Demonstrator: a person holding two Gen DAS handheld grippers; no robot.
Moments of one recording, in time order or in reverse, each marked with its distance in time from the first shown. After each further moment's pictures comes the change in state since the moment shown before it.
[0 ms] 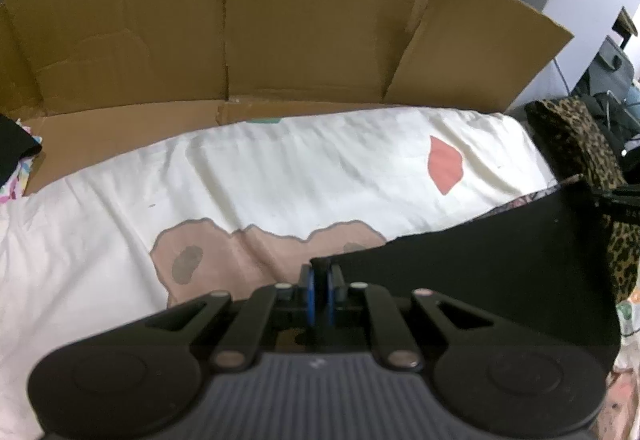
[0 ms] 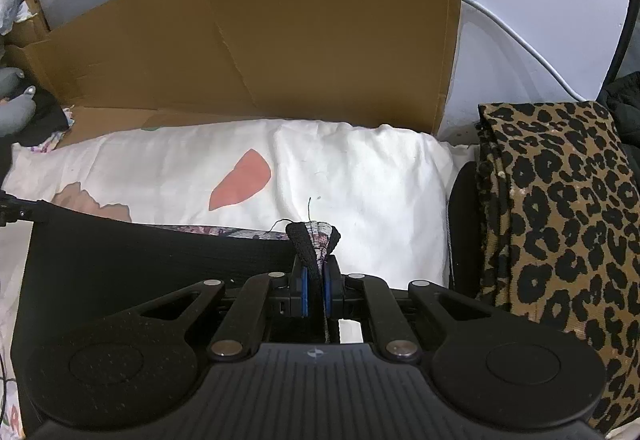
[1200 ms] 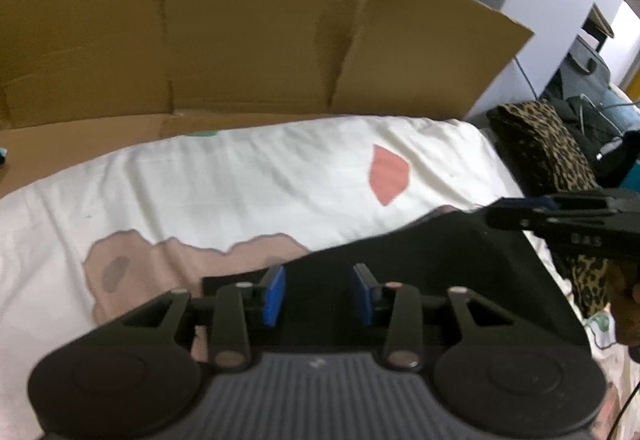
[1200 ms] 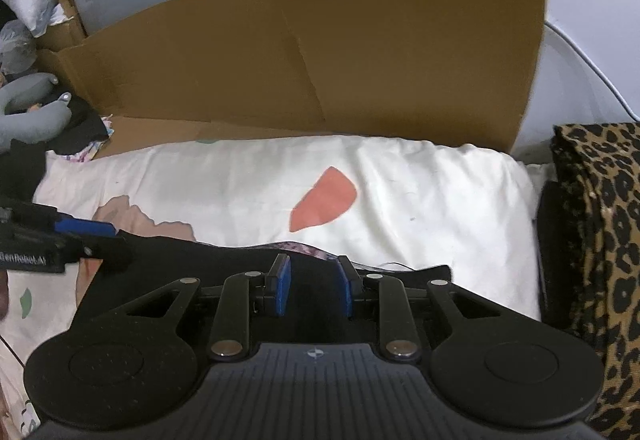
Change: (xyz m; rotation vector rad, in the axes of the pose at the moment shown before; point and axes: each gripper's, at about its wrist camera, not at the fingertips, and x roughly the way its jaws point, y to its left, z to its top) left arm 0.003 -0.054 -0.003 0.022 -0.056 -0.085; right arm 0.013 0.064 0.001 -0.027 -0.061 0.115
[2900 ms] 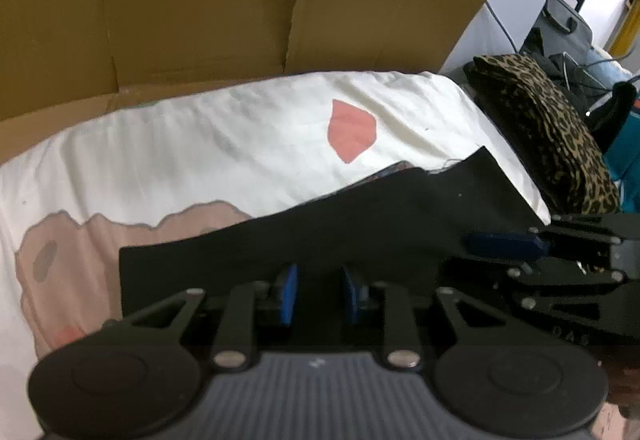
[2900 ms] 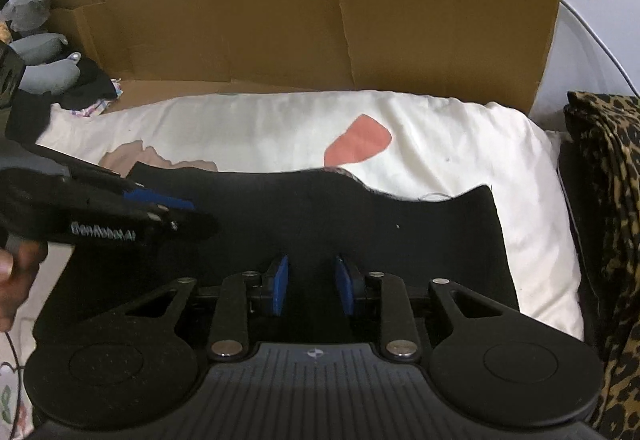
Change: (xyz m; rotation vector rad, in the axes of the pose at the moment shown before) left arm 0.043 -0.024 -0.022 0.075 0.038 -0.024; right arm 0.009 0.037 -0.065 -0.060 0.008 -0.055
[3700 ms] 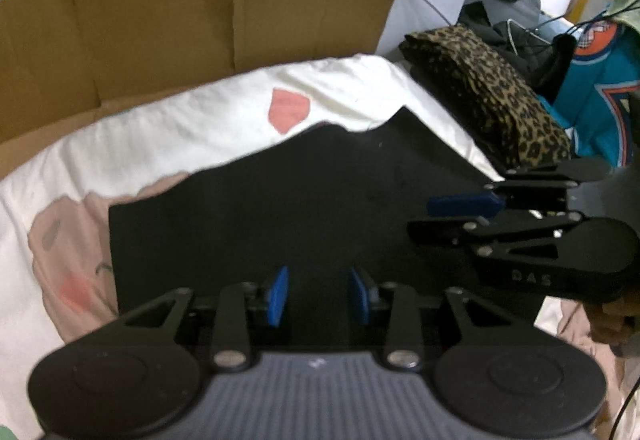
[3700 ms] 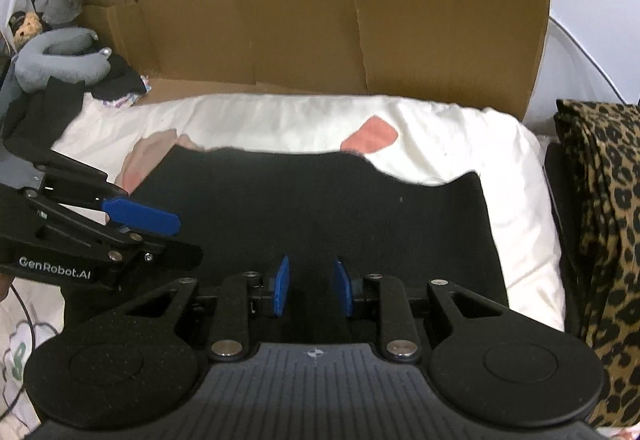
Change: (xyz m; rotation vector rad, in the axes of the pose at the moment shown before) left arm -0.049 -0.042 -0.045 0.114 -0.002 -0.023; right arm -0.045 0.004 -0.031 -0.045 -0.037 0.039
